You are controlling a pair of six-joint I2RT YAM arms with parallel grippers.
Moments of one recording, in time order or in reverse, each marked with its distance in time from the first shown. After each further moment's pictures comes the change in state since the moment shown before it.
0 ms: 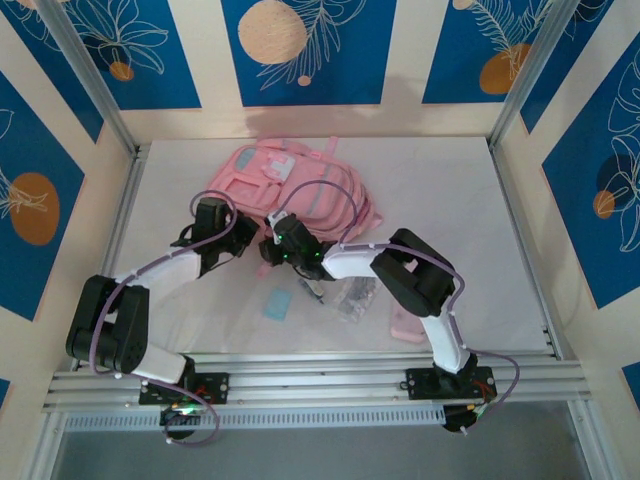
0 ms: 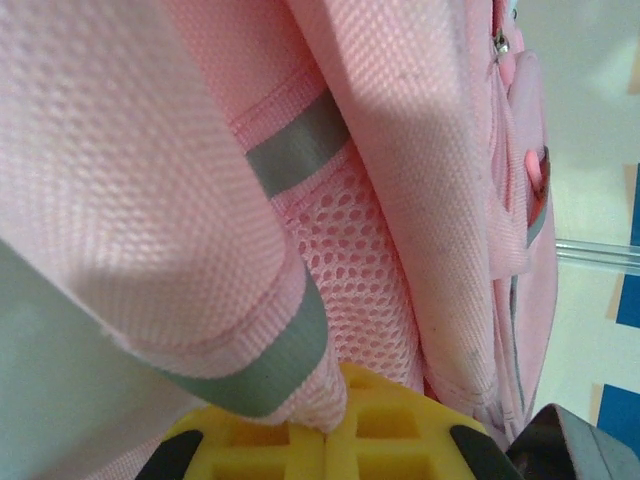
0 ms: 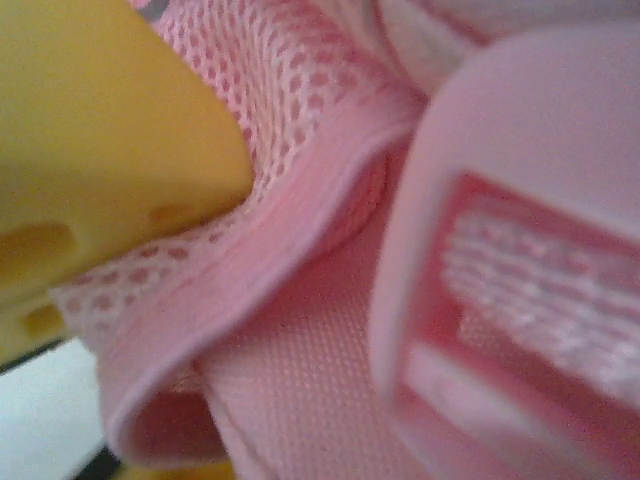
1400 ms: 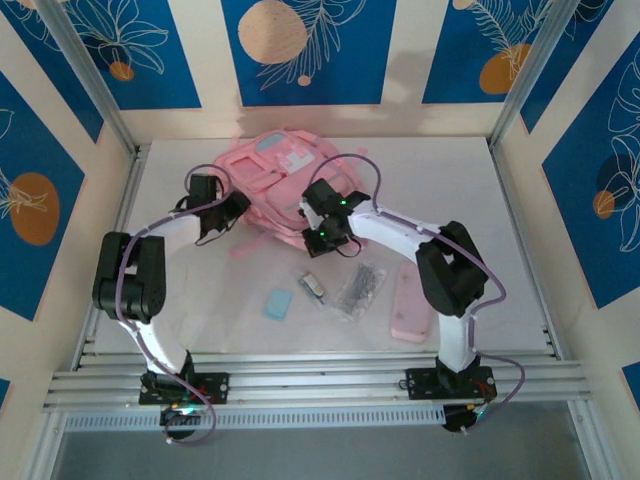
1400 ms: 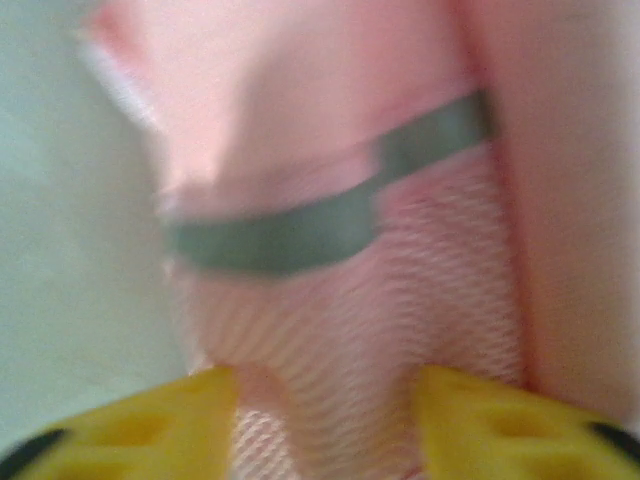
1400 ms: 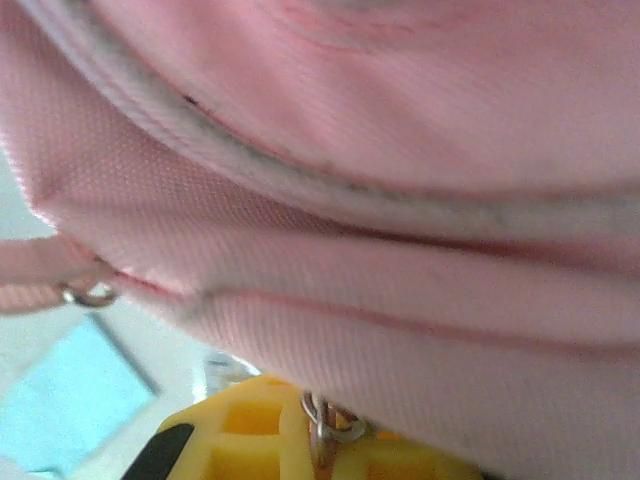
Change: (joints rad) left arm 0.160 0.318 0.302 -0.116 -0.002 0.283; right arm -0.172 -0.135 0.269 -1.015 -0.213 -0.130
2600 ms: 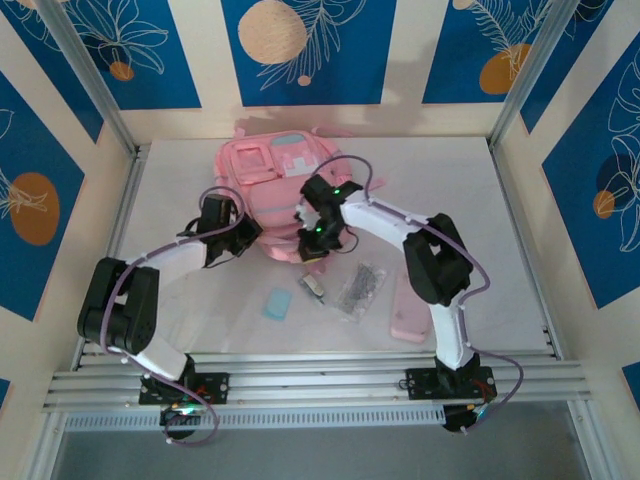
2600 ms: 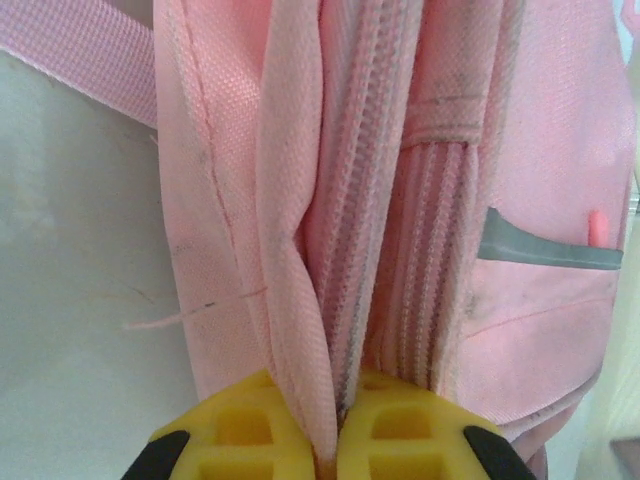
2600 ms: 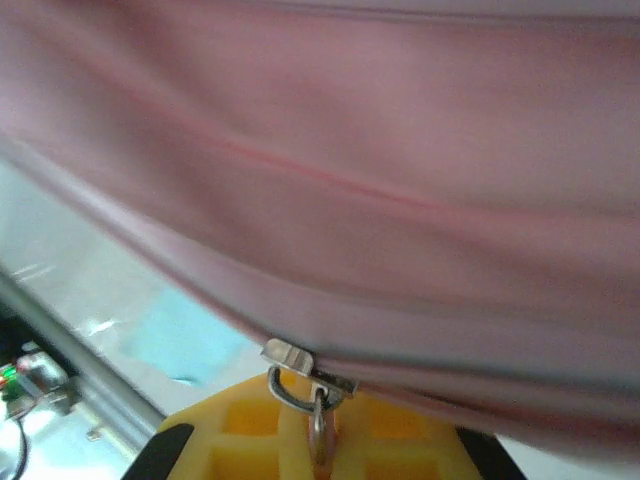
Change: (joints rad) left arm -0.129 -0.207 -0.224 0.023 0.020 -0.087; right arm -0.076 0.093 0.127 -0.249 -0.222 0.036
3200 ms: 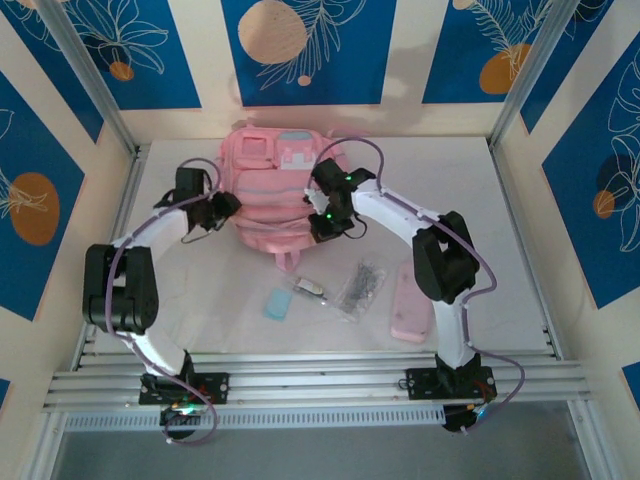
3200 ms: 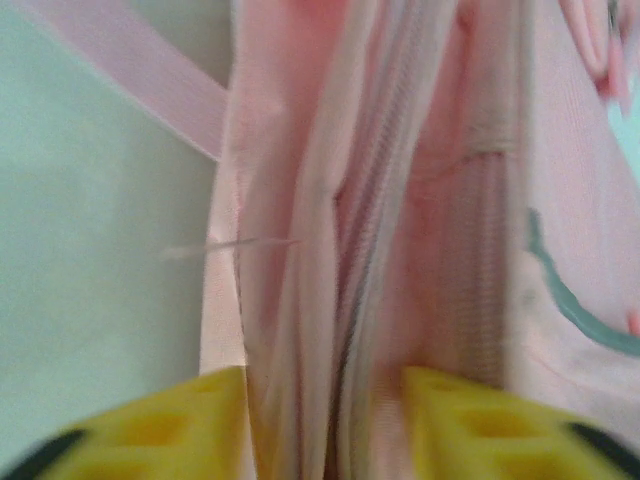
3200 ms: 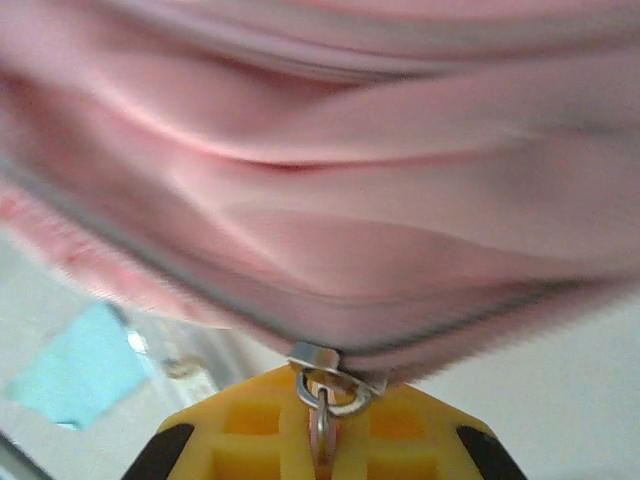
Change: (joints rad) left arm 0.189 0.128 0.307 -0.281 0.031 0.213; right arm -0.021 0.000 0.072 0.050 0.114 -0.177
